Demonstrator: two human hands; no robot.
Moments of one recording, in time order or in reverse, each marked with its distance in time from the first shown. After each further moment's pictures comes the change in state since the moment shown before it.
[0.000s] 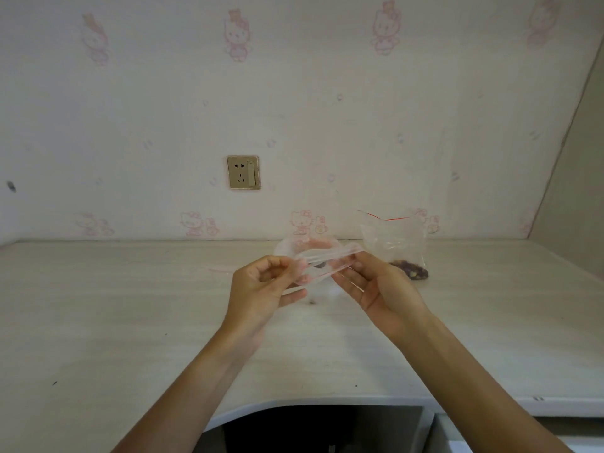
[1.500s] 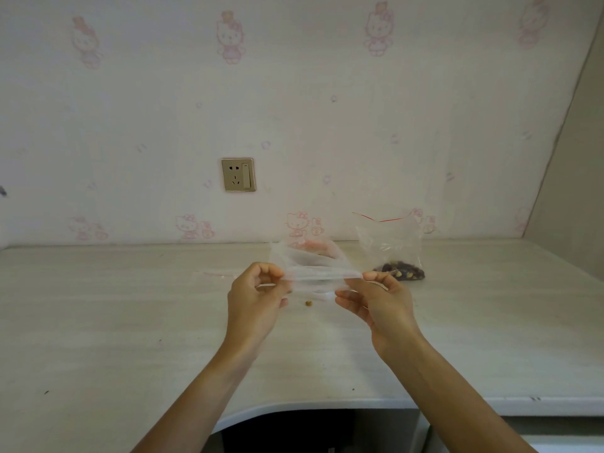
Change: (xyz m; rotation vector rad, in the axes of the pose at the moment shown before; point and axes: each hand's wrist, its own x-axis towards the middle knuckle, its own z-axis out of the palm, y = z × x) left_hand 0.010 -0.026 -0.004 0.276 0.179 0.106; right_hand -0.007 0.019 -0.012 -0.152 0.317 -0.050
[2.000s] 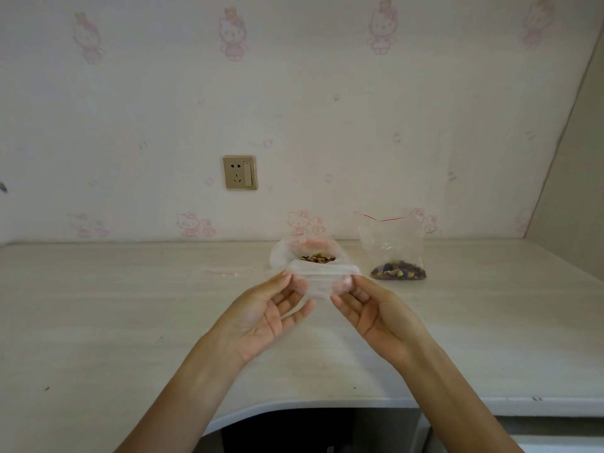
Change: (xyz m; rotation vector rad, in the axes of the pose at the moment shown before) left_hand -0.001 0.016 -0.008 -0.724 -0.374 -0.636; right_hand 0.005 0.006 -0.012 0.265 -0.379 0.220
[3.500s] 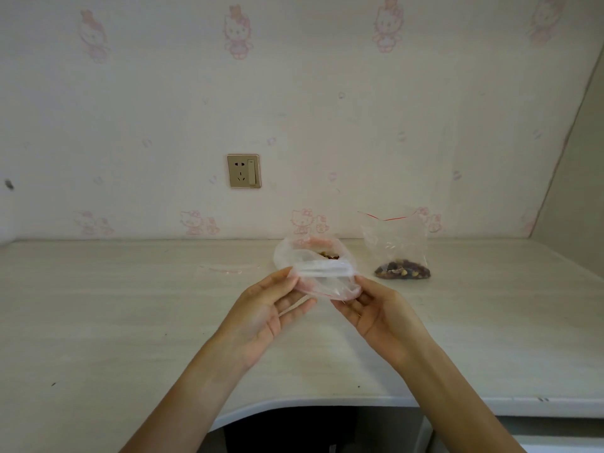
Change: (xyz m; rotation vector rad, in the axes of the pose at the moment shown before) left_hand -0.004 -0.004 -0.009 0.155 -0.031 0.151; right_hand 0.002 0.005 0.002 0.035 0.074 0.000
